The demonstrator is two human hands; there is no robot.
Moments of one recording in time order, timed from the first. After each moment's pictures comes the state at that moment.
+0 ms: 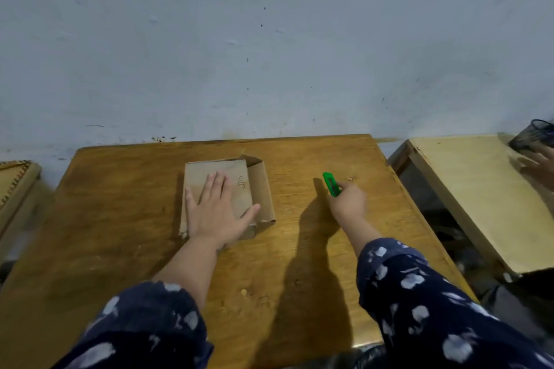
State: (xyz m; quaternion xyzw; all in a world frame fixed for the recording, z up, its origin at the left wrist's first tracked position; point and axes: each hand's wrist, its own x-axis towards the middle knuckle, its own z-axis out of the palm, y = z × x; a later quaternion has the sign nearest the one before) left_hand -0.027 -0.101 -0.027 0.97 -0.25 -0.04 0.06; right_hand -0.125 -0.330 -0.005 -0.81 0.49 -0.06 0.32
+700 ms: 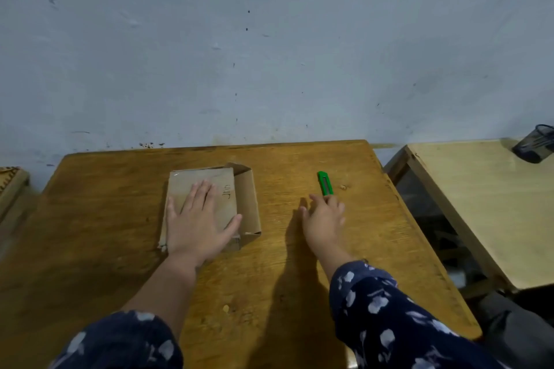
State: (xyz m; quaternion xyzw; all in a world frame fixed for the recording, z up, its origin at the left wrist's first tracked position) left_hand -0.029 -0.098 -0.028 0.97 -0.24 0.00 0.07; right_hand -0.126 -0.312 -0.028 -0.88 0.40 -0.07 0.25
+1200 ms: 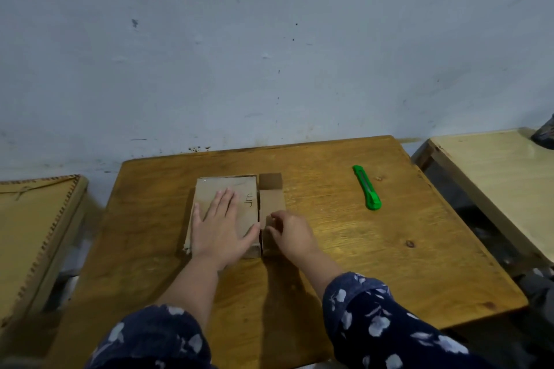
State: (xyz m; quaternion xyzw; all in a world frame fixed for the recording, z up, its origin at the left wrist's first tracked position) left_hand -0.020 -0.013 -0.023 0.96 -0.29 -0.01 0.06; right_hand -0.096 -0.149 -0.023 -0.91 0.26 -0.02 0.31
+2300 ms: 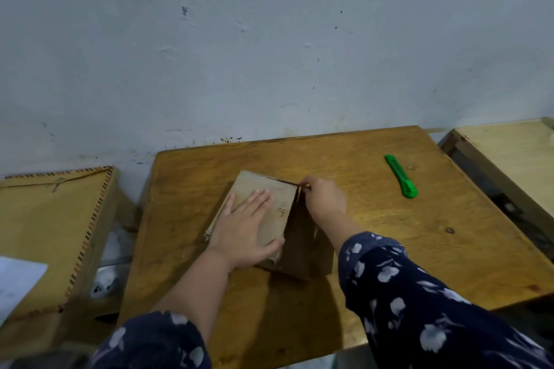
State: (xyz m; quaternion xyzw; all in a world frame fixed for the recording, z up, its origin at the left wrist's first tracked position) left_hand 0.001 0.057 -0.016 0.89 -0.46 -0.04 0.05; right_hand -0.043 -0.130 -0.002 -0.93 0.32 -0.04 0.18
